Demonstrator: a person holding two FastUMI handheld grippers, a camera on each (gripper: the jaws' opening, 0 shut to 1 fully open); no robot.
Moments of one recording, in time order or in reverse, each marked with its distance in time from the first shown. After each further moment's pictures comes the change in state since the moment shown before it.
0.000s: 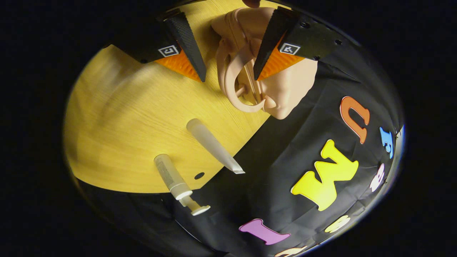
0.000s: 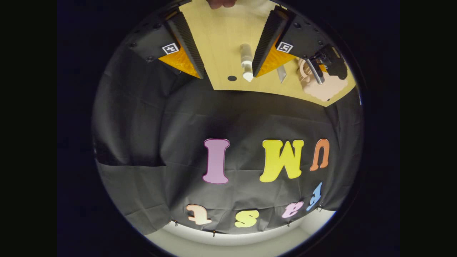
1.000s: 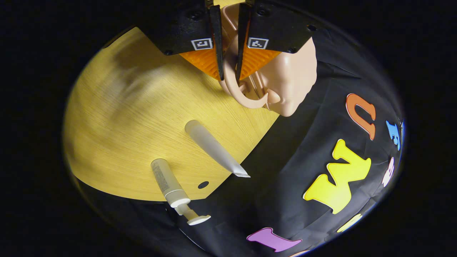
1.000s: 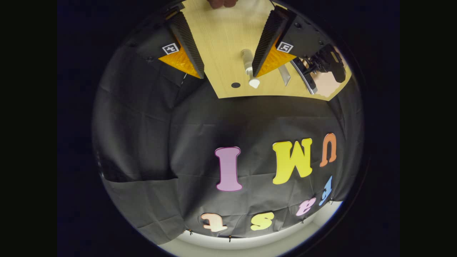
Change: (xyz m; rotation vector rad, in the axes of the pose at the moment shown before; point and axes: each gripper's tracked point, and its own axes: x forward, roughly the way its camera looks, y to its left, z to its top) left arm 0.013 0.005 0.009 0.009 0.099 -0.072; right arm 0.000 -0.008 -0.024 0.108 0.060 -0.040
